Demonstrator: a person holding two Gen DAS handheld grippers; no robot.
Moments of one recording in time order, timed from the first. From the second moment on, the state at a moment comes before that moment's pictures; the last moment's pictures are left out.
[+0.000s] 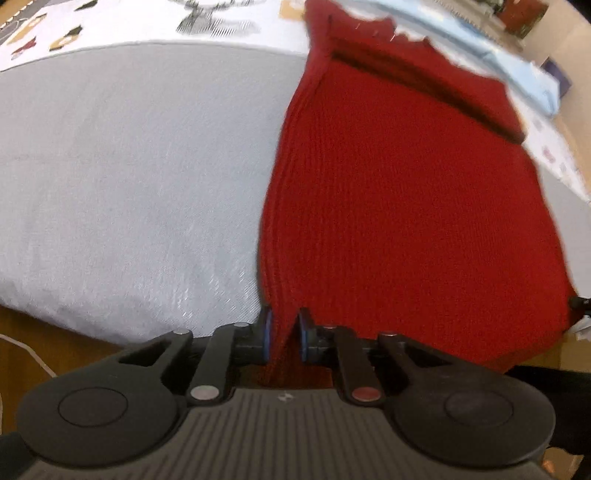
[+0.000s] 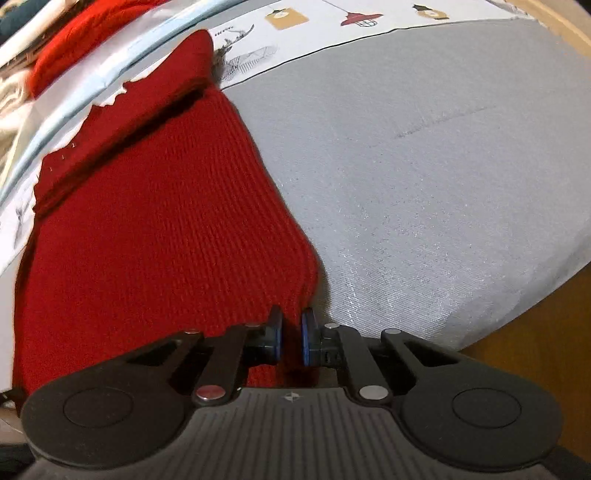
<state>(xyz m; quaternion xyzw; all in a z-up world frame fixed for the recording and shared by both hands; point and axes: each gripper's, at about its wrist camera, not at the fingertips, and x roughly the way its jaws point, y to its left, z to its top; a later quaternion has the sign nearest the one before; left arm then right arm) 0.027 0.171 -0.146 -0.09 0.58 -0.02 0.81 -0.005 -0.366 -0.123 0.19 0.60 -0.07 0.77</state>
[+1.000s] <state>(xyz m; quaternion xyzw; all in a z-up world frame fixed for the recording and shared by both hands) 0.015 0.148 -0.106 -0.06 0.55 -0.06 0.83 -0.009 -0.364 -0.103 0.17 0.58 -0.05 0.80</state>
